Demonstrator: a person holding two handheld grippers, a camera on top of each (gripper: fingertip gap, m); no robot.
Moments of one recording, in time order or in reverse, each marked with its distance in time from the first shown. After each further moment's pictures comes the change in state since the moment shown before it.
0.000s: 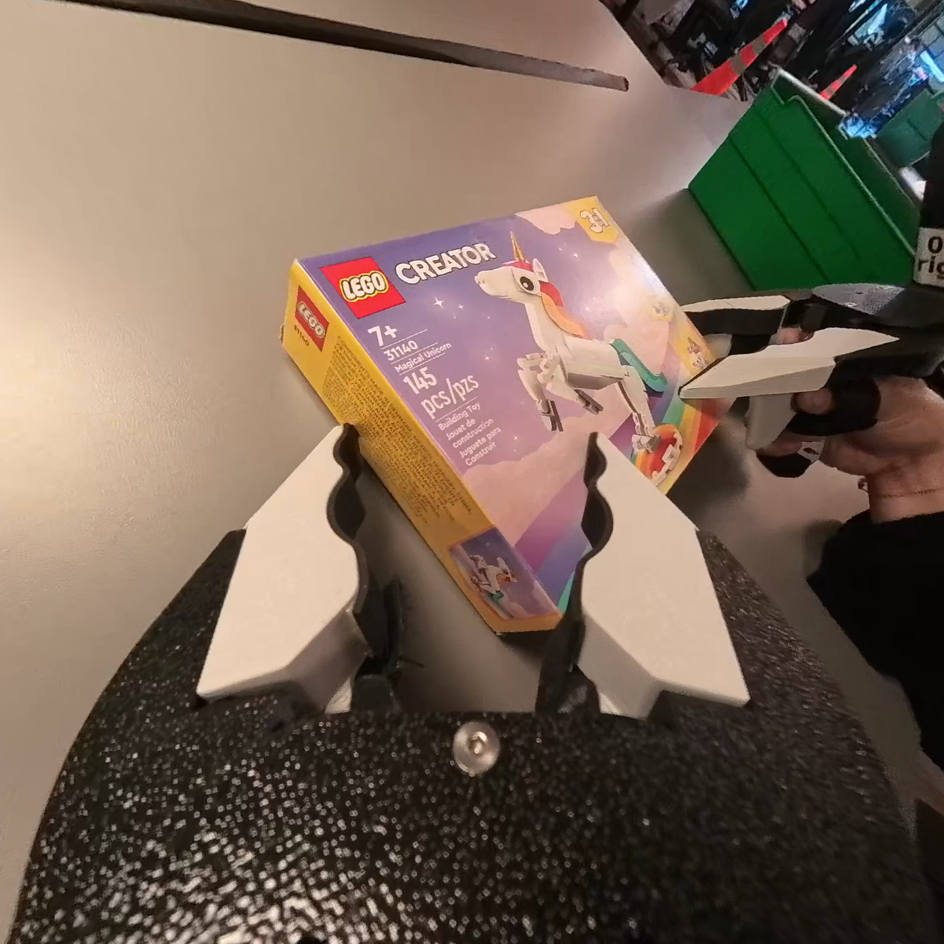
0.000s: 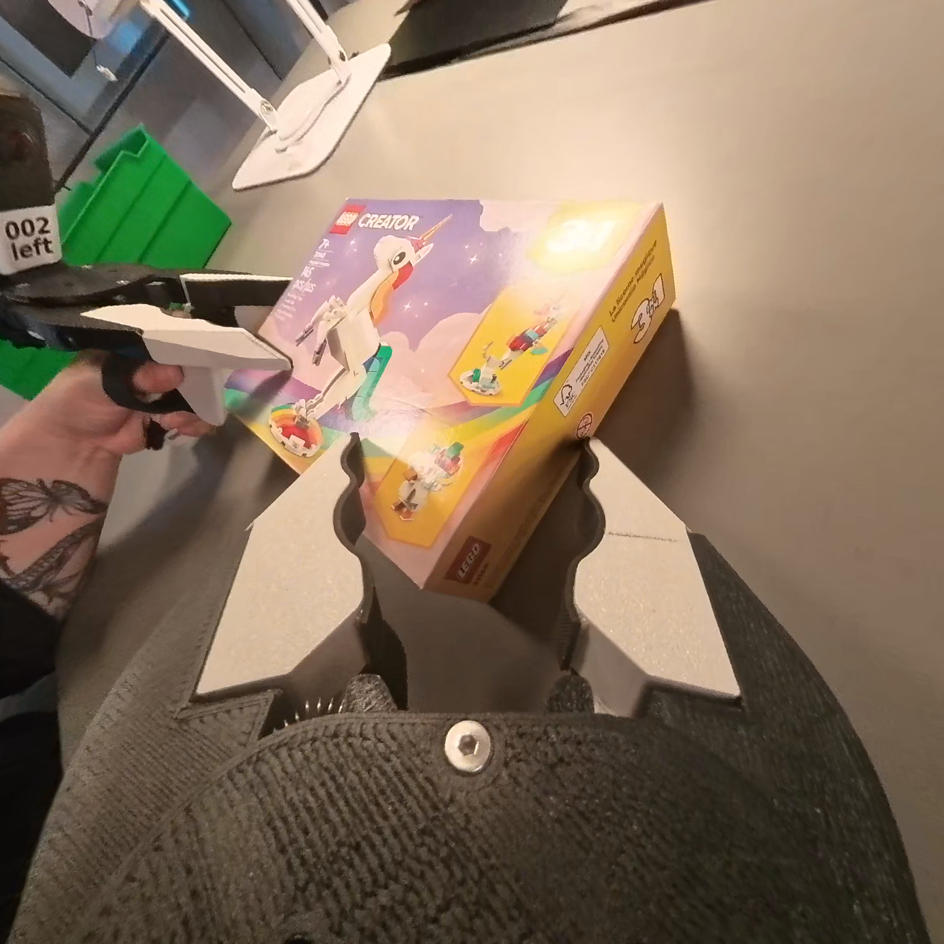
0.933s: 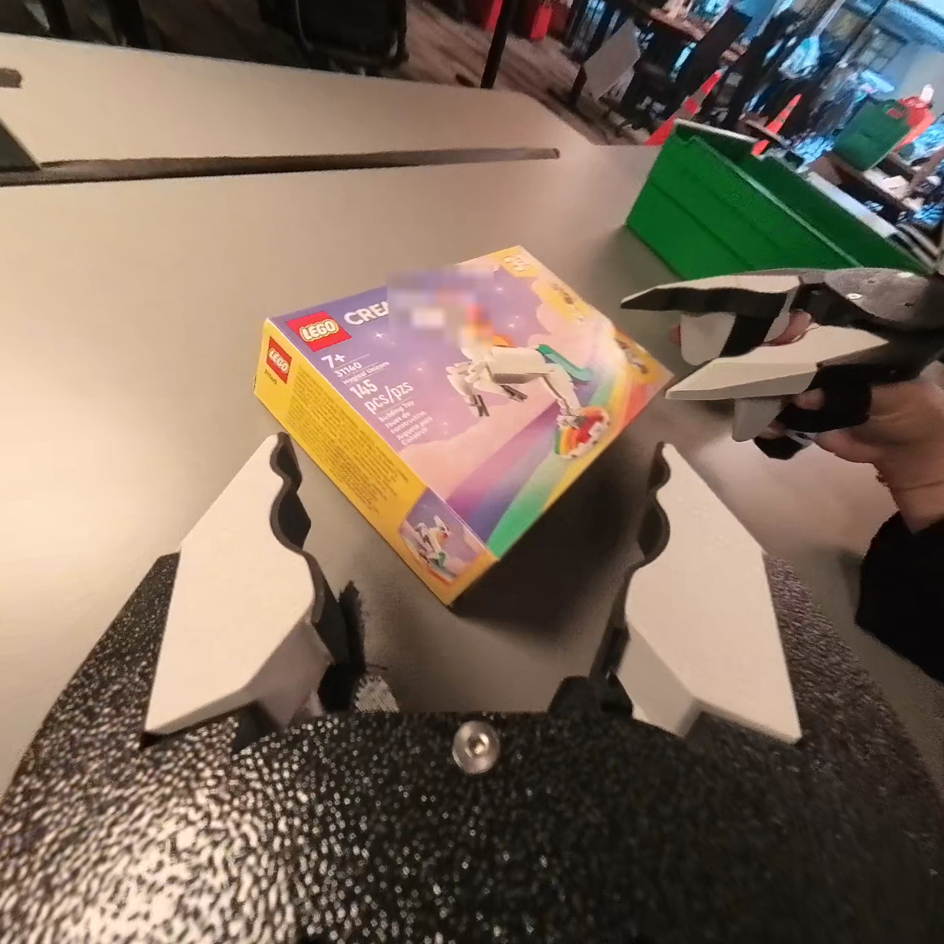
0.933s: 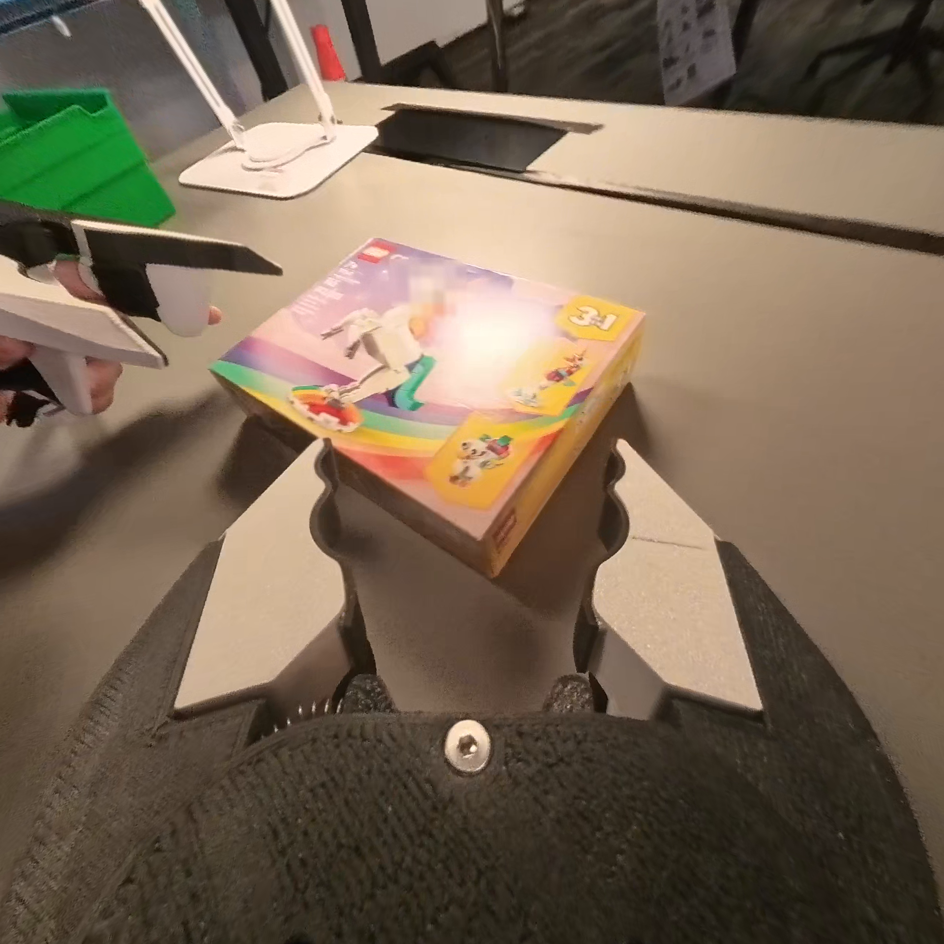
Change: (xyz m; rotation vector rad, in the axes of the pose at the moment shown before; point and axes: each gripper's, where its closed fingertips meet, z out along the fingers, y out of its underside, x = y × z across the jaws) left arm 0.029 -0.010 -0.029 0.123 0.019 0.147; right arm -0.014 -0.011 -0.034 0.134 0.191 -0.267
